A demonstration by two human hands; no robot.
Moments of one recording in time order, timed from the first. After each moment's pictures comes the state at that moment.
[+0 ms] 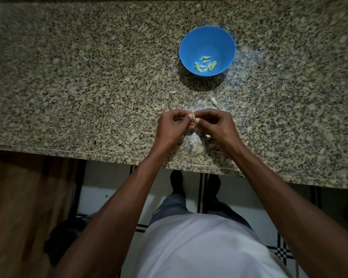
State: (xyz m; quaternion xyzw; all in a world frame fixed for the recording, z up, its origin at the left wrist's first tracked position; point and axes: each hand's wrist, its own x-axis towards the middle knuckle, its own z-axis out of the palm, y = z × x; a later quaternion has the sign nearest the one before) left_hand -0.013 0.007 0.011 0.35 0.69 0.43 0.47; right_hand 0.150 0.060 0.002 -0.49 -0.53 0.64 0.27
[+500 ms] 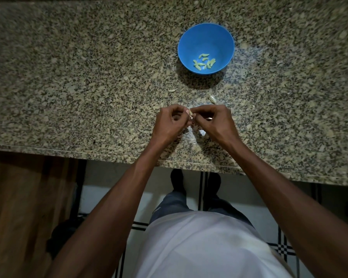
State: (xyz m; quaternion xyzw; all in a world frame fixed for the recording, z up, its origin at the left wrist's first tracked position) left_hand -0.022 0.012 0.017 0.41 0.70 0.39 0.44; right_hand 0.143 0.067 0.012 -0.49 -0.66 0.51 0.25
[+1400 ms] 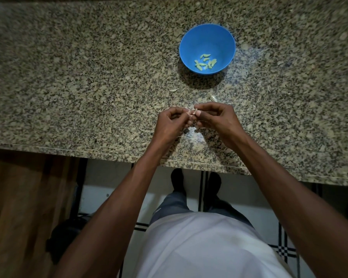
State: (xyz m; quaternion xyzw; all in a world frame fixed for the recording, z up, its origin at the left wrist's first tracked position) left_hand -0.017 0.005 0.014 0.29 0.68 0.45 0.50; right_hand 0.150 0.071 0.014 -0.47 -0.44 0.71 0.27
